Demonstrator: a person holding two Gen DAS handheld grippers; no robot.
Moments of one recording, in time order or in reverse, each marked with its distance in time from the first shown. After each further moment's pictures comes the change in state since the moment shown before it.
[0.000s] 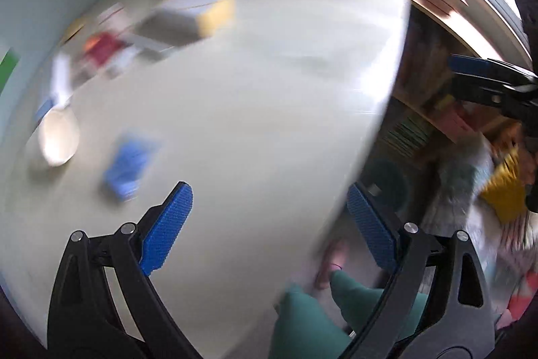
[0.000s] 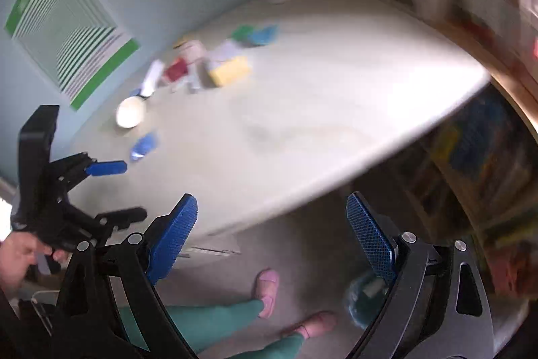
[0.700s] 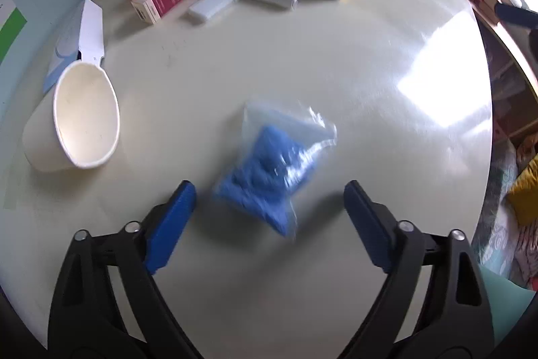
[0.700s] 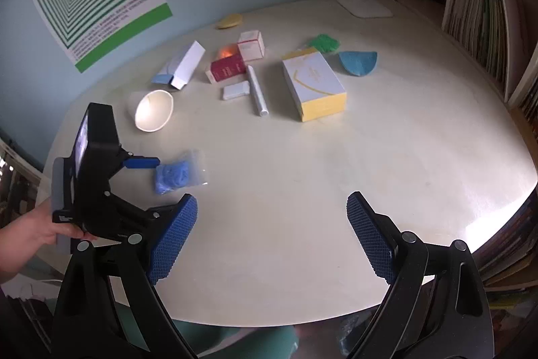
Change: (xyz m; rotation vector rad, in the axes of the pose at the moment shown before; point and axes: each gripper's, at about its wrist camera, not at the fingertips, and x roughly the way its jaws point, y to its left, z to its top) left arm 0.077 0.133 0.011 -0.009 0.022 0.018; right arm 0.077 0.099 0.069 -0.168 0.059 -0.056
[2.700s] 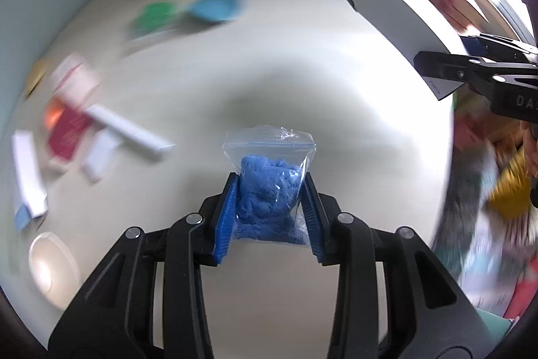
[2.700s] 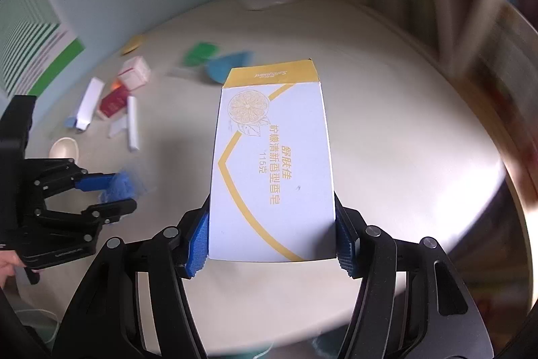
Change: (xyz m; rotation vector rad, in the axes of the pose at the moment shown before) left arm -0.010 -0.113 0.105 0.173 0.004 -0.117; right arm -0.007 -0.137 -0.006 0.237 -0.002 -0.225
